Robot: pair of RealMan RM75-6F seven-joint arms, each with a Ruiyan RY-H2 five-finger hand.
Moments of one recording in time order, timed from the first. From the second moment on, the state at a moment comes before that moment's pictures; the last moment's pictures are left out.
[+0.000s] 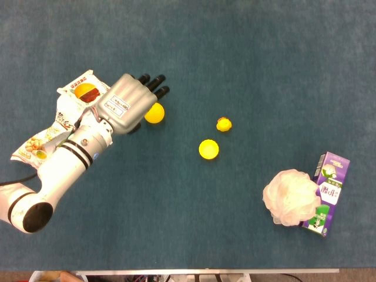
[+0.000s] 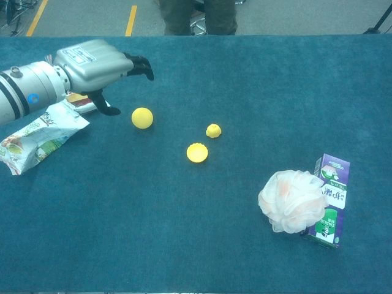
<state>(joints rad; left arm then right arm) -0.97 -1.24 0.04 -1.82 1.03 0.93 0.62 0.43 -1.21 0.22 -1.25 -1.45 1.28 0.31</state>
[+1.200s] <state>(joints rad) -0.95 -1.51 0.01 -1.40 1.04 0.75 0.47 0.40 -1.14 0.19 -1.41 -1.49 1.34 0.22</state>
